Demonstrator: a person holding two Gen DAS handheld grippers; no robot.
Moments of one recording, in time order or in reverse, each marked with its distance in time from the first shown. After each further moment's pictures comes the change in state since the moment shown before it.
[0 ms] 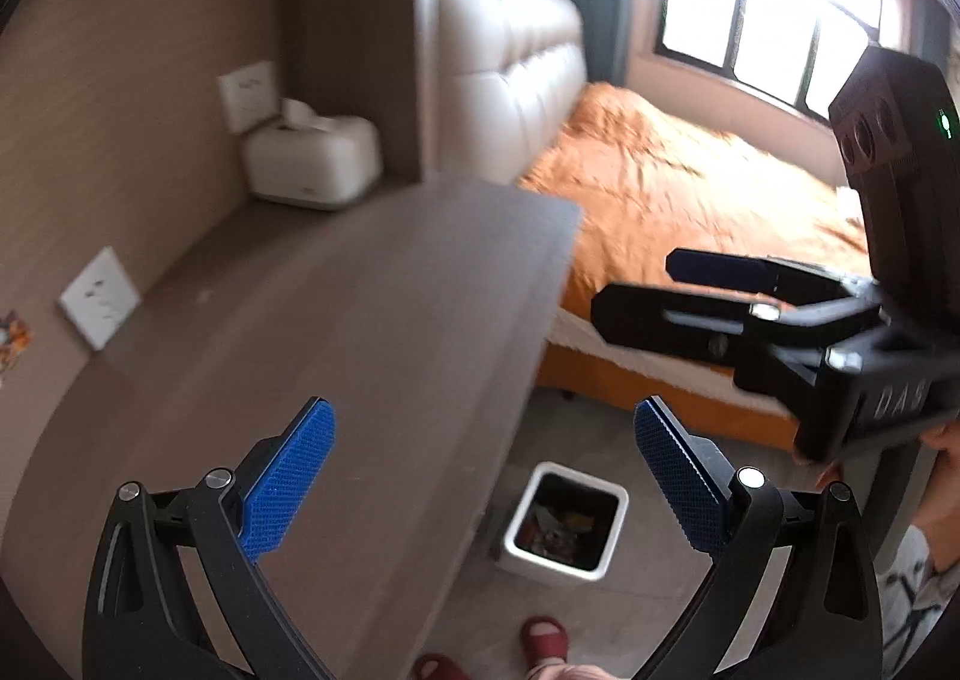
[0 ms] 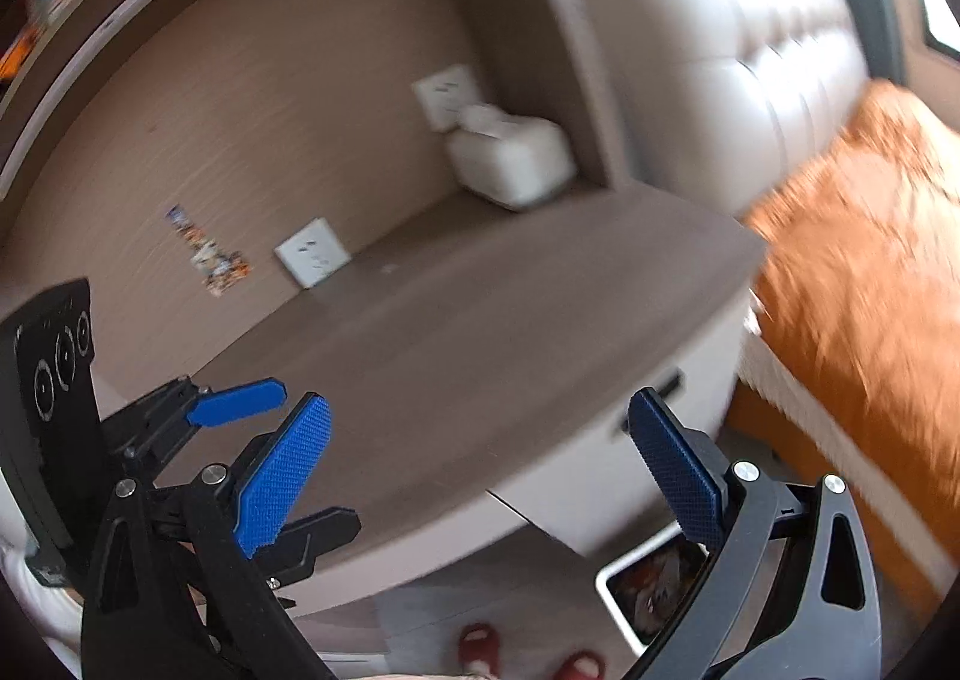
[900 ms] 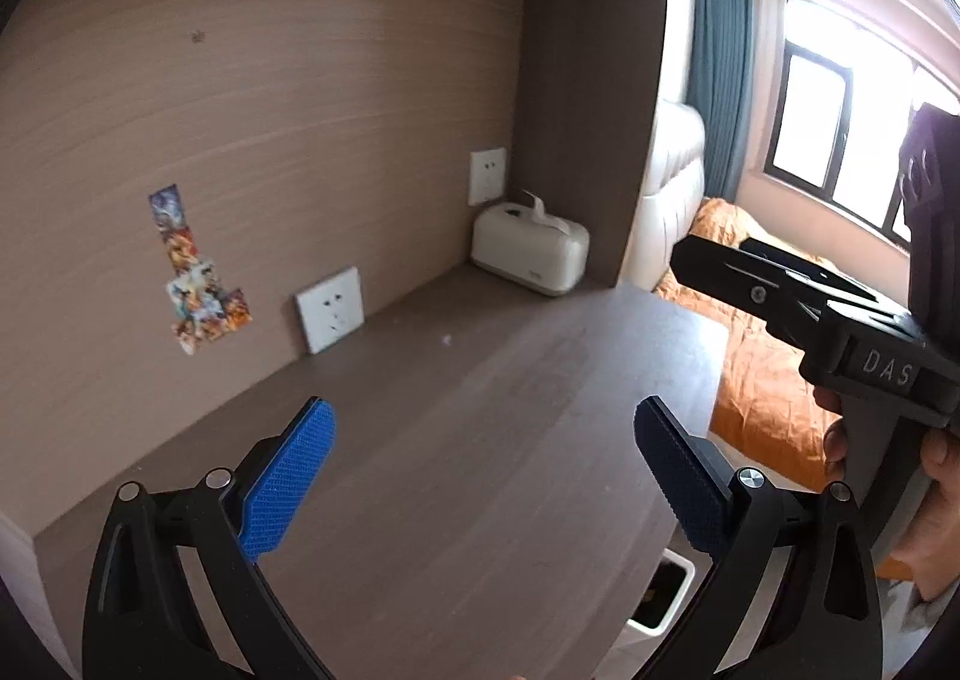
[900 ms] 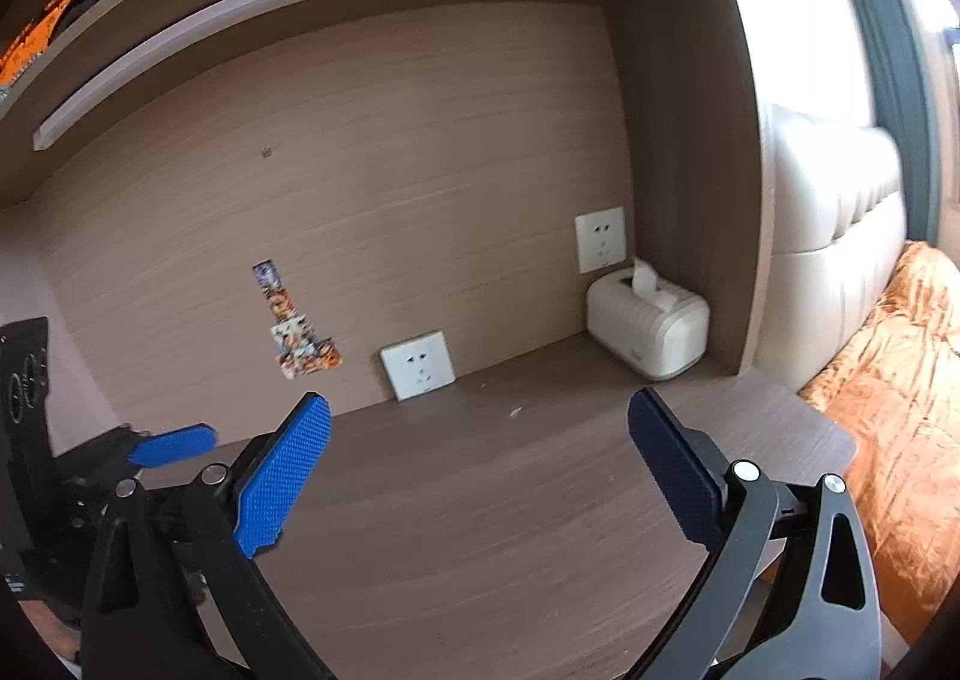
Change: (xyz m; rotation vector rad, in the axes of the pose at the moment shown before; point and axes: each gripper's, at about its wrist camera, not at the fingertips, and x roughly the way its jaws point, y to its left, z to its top) left arm -0.125 0.154 -0.013 -0.187 -0.198 0.192; right arm 0.016 0.160 0.058 -0.179 -0.245 -0.055
